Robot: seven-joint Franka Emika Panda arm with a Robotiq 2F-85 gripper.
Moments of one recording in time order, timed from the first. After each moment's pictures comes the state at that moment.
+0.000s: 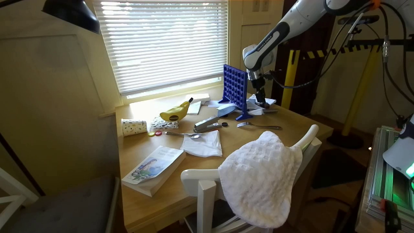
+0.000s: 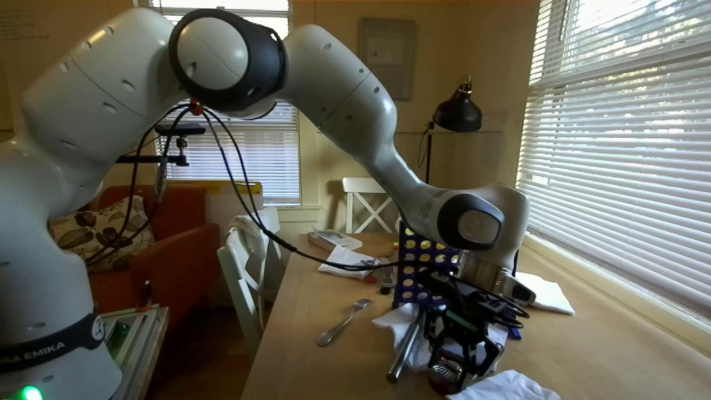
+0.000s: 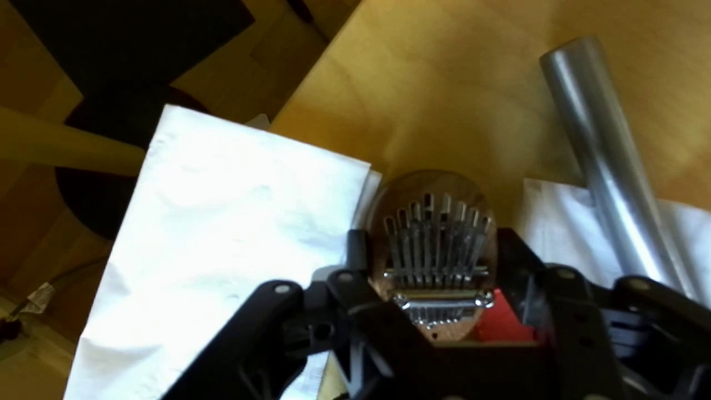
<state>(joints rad) -0.21 0.84 -0.05 -1.50 -0.13 2.03 -0.47</state>
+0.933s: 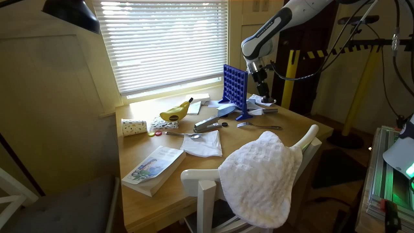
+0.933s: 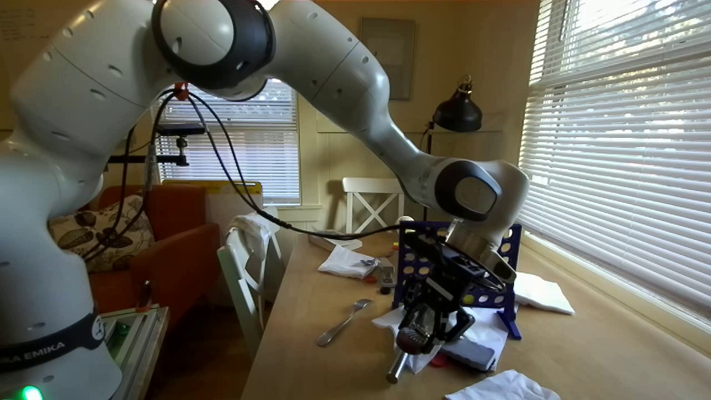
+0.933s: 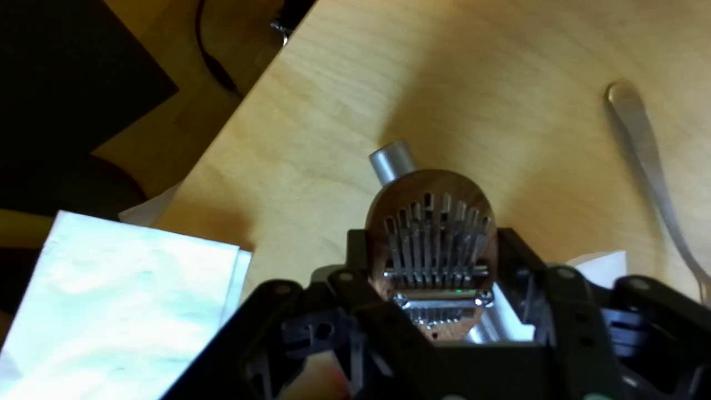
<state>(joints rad) -0.21 0.75 -0.01 -1.51 -0.06 1.77 -0.46</state>
